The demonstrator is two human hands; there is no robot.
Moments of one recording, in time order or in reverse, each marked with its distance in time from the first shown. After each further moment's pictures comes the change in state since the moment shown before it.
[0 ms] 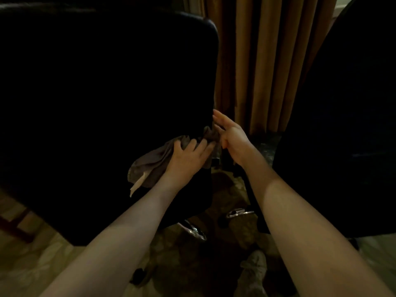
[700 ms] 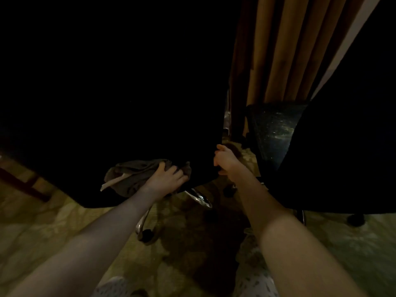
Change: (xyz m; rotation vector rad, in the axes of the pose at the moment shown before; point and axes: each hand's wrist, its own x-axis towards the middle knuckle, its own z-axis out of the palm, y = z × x) left_hand -0.119 0.020 0.082 -0.097 -0.409 0.339; right_hand -0.029 0.121 0.021 -0.306 0.042 0.514
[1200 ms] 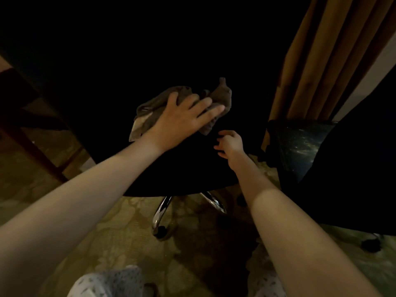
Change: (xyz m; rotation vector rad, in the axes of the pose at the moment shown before) left_hand -0.056 -0.118 -0.096 0.172 0.669 -0.336; right_hand -0.028 -0.064 0.075 0.143 0.082 -0.080
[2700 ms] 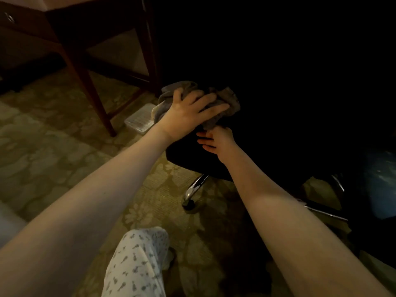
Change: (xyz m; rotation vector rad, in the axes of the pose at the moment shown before) left_hand -0.187 -0.076 0.058 -0.095 0.008 -0.216; right_hand -0.023 0.044 0.225 -0.120 -0.260 0.066
